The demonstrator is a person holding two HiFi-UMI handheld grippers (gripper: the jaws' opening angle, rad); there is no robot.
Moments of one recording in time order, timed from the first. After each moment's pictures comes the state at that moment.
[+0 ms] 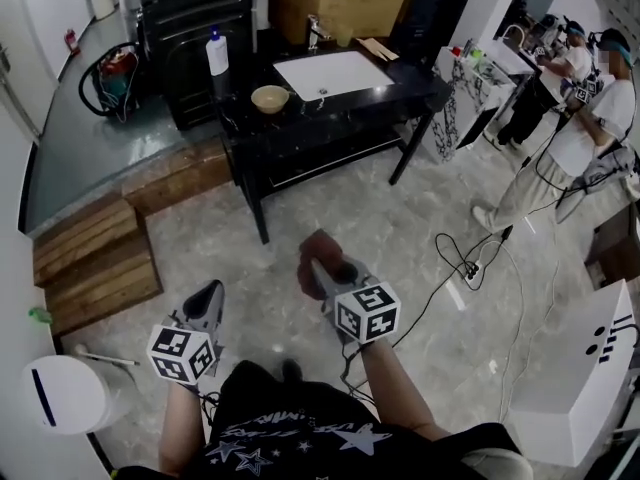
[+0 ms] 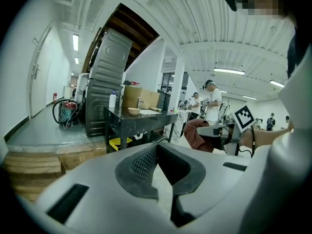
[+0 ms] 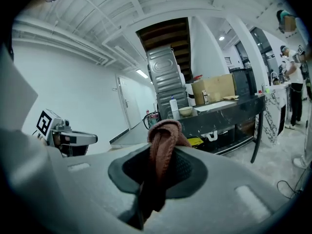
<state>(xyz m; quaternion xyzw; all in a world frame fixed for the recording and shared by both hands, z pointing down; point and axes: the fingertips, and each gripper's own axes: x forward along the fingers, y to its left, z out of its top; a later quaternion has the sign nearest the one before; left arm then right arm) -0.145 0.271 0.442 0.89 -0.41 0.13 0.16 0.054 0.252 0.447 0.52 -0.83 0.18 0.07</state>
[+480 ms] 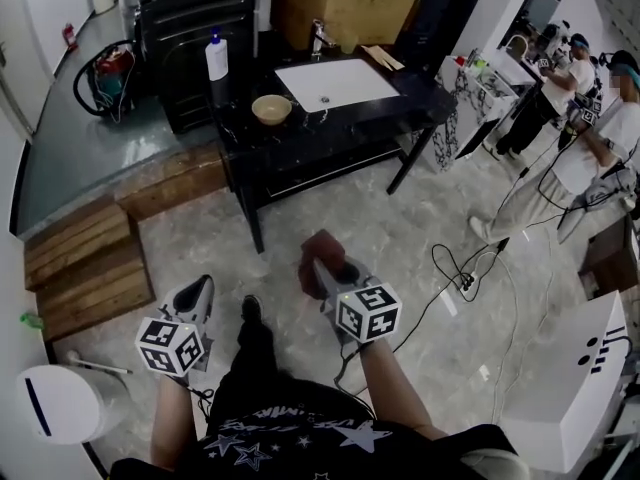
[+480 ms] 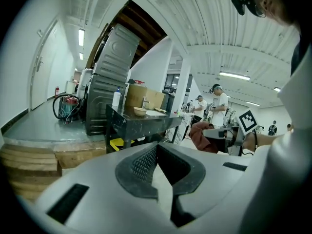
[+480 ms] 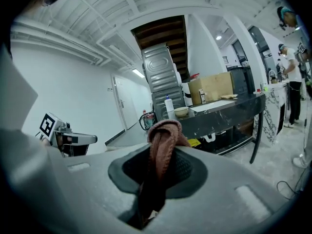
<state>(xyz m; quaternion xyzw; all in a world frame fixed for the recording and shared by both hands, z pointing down) -0.161 0.195 0.454 0.88 -0.42 0.11 0.19 0.063 0.186 0.454 0.53 -0.82 0.19 0.07</state>
